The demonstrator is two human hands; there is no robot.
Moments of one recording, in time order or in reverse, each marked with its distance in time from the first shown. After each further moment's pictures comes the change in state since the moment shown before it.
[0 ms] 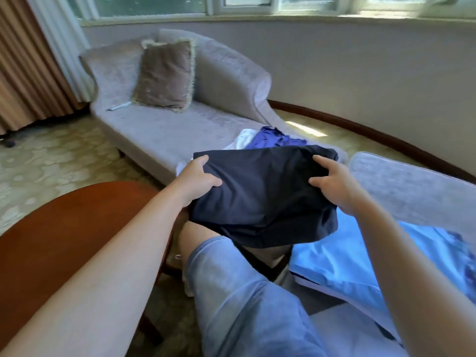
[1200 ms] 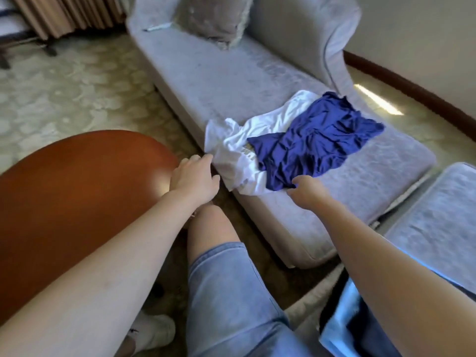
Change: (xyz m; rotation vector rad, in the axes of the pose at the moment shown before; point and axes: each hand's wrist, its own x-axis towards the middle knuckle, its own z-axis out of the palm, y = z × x) left_hand 0.089 -0.093 0.001 0.767 0.179 -0.183; right_hand 0.179 0.052 0.175 -0.651 -0.459 0.065
